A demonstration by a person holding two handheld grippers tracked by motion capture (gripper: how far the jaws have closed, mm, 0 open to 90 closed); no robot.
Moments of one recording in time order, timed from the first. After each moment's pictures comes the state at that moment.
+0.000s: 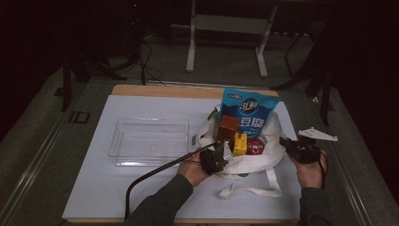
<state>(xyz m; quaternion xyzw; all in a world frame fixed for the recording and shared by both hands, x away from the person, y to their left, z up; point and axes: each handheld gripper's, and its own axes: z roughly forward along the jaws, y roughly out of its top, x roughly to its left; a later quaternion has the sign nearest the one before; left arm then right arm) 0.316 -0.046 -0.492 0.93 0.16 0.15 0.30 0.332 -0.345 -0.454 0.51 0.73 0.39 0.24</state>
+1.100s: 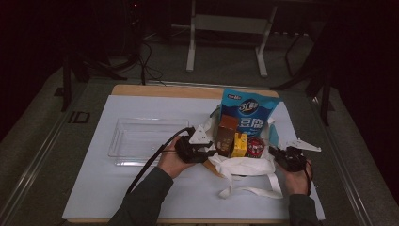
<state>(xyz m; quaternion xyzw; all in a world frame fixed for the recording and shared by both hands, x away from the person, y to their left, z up) 0.327 0.033 -0.440 0.87 0.19 0.13 0.43 0.331 -0.336 -0.509 0.52 0.72 0.40 0.22</state>
